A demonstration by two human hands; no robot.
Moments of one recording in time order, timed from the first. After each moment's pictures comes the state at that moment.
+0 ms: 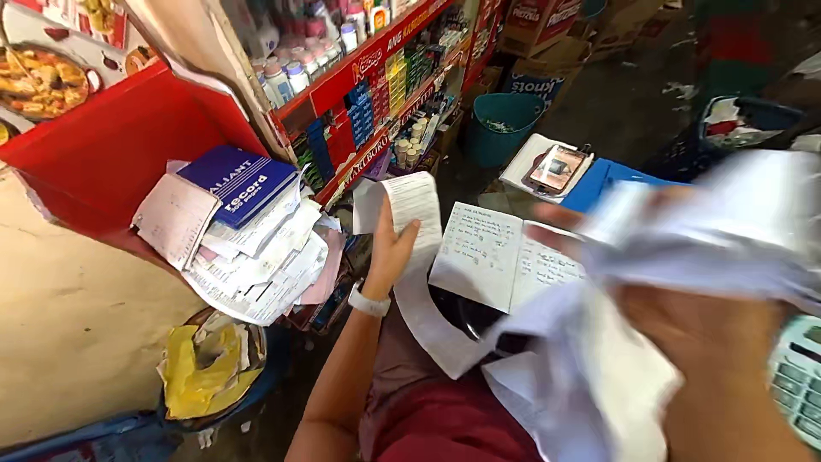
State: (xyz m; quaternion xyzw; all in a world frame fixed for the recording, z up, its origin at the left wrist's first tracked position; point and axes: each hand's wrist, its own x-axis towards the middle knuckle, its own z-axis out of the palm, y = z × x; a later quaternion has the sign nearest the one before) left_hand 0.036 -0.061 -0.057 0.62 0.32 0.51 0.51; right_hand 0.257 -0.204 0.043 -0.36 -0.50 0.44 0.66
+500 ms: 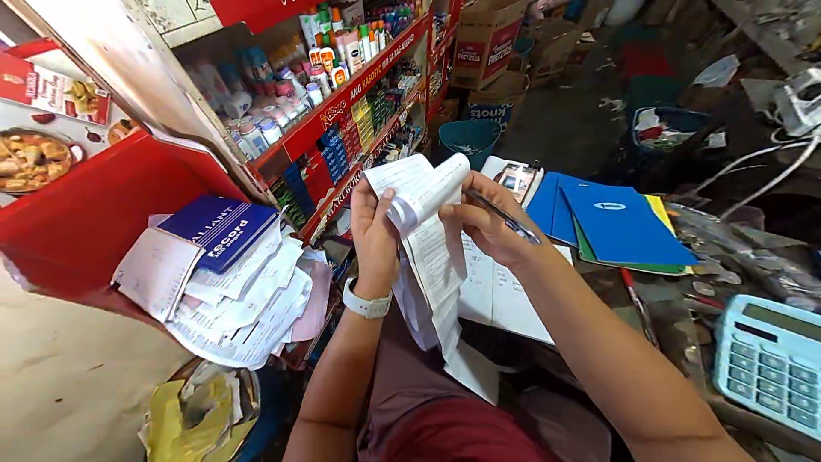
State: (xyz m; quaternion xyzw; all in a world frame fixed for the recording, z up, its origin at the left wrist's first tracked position) left_hand 0.067 -0.065 0.030 0.52 0.18 0.61 0.57; right_hand 0.234 -0.113 0.039 -0.39 -0.51 0.46 0.62
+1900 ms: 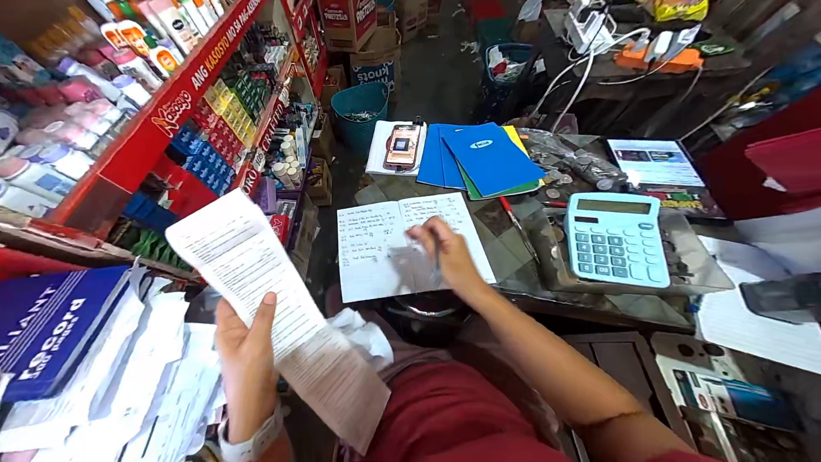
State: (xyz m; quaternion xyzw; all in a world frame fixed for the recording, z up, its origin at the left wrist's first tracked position) left_hand -0.007 -0.095 -0.026 0.56 0.42 0.49 0.52; right_hand 0.266 -0.203 -0.085 -0.71 -0.44 0.11 0.53
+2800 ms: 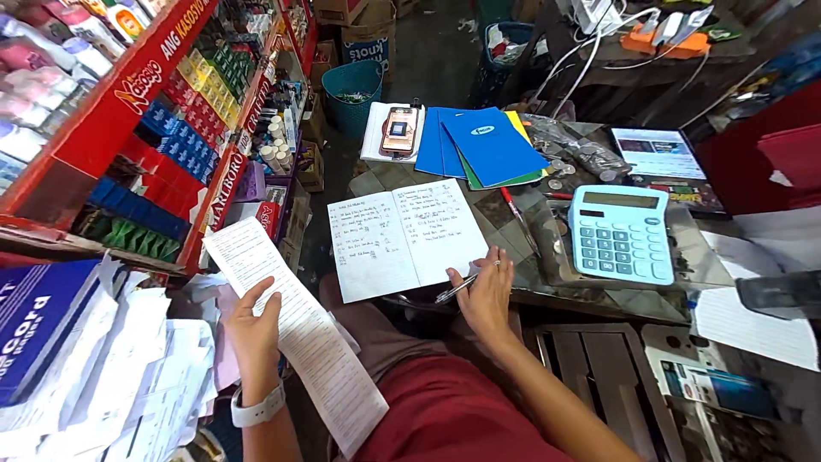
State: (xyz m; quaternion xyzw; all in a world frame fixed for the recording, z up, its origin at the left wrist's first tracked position) left_hand -0.016 -0.067 -0.092 0.63 0.53 0.38 0.42; right_hand 0.255 -0.285 -0.179 -0.90 -0.31 -0.08 0.30
